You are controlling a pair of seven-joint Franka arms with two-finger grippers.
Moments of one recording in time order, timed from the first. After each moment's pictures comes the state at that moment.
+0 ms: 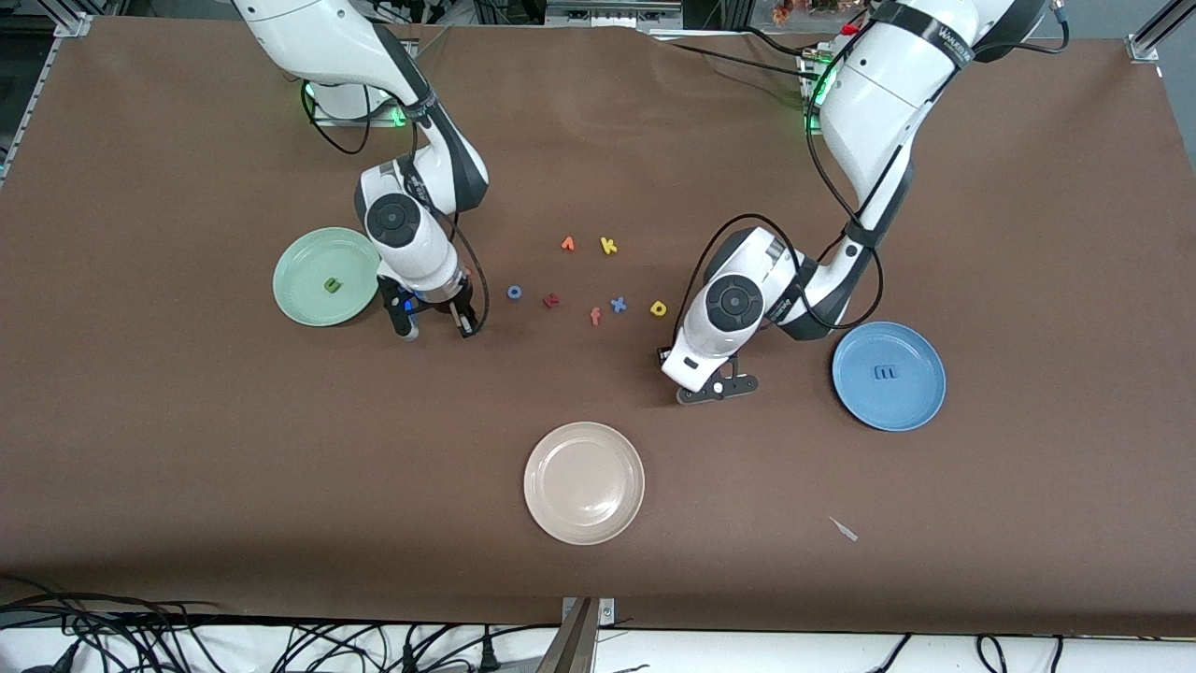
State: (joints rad) left arm -0.33 0.78 -0.24 -1.61 0.12 2.31 -0.80; right arm 0.59 0.47 -0.09 -2.13 0.14 2.65 1.49
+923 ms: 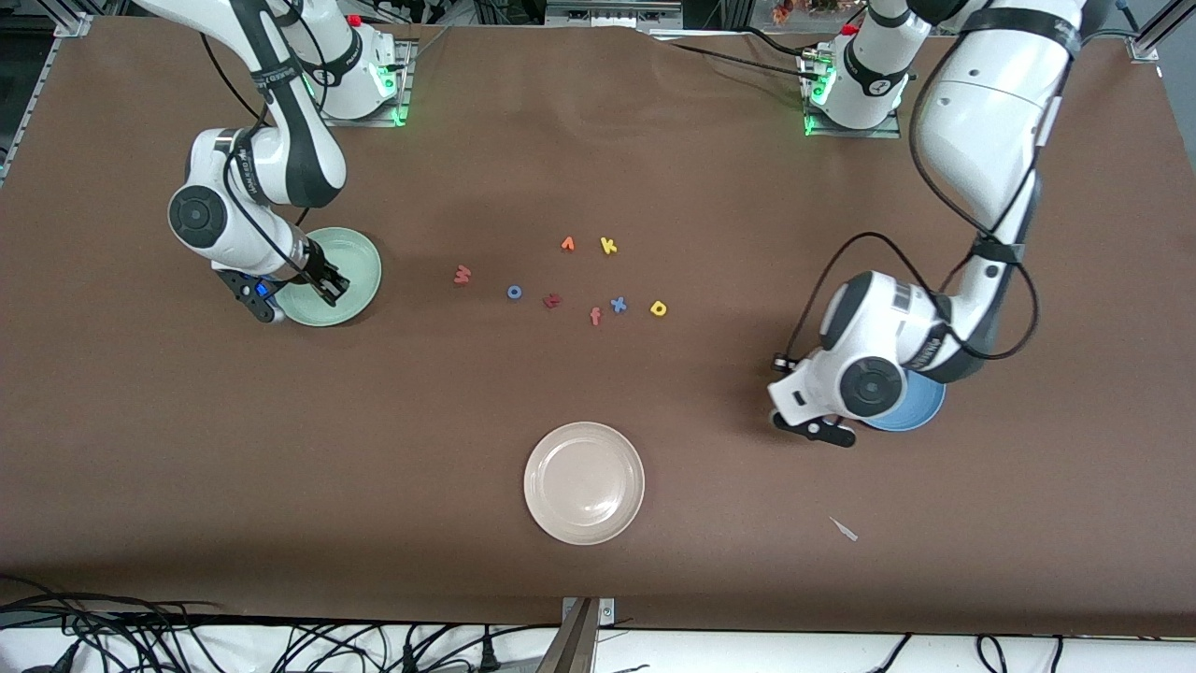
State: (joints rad) left arm -0.07 0.76 -0.21 -1.46 0.17 1.85 0.03; right arm 0.58 0.20 -0.46 -2.38 0.16 2.36 0.77
